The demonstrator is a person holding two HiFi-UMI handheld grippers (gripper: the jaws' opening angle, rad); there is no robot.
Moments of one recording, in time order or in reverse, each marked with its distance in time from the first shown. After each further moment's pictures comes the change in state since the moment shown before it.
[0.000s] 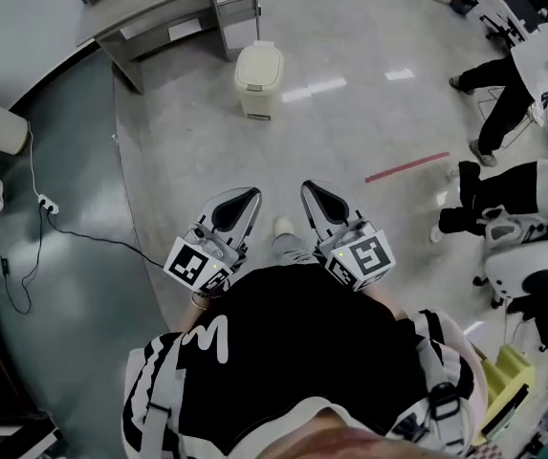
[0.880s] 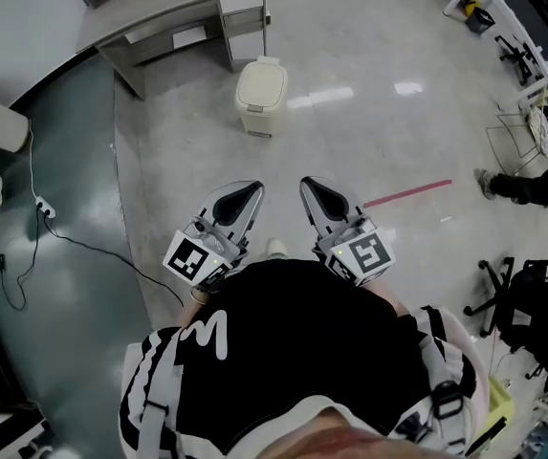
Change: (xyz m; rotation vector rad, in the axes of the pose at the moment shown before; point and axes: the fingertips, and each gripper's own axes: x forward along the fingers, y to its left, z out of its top) left arm 0.112 0.070 0.007 0.010 -0.013 0.031; right arm 0.078 -0.103 0.029 -0.041 0.010 0.077
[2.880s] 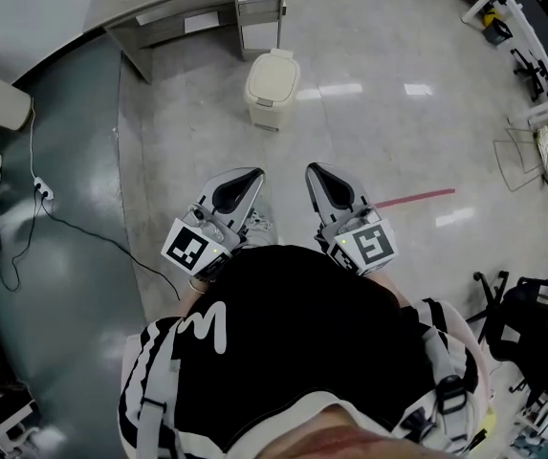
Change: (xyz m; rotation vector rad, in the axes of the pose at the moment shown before) left arm 0.008 0.046 0.005 0.019 -0.021 0.059; right arm 0.046 -0.022 0.005 -0.013 -0.013 0.016
